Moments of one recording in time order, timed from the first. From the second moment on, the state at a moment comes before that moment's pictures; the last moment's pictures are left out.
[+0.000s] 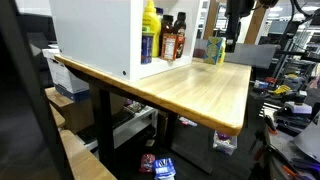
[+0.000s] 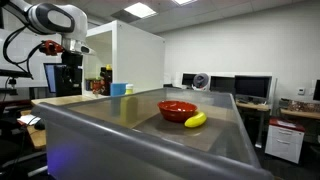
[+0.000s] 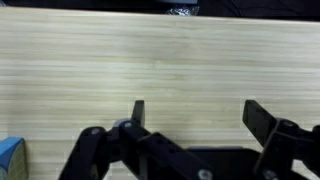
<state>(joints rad) 0.07 -0.50 0.07 -2.50 0.10 1.92 0.09</state>
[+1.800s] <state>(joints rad) 0.15 -0.56 0.08 -2.53 0.15 2.15 0.04</state>
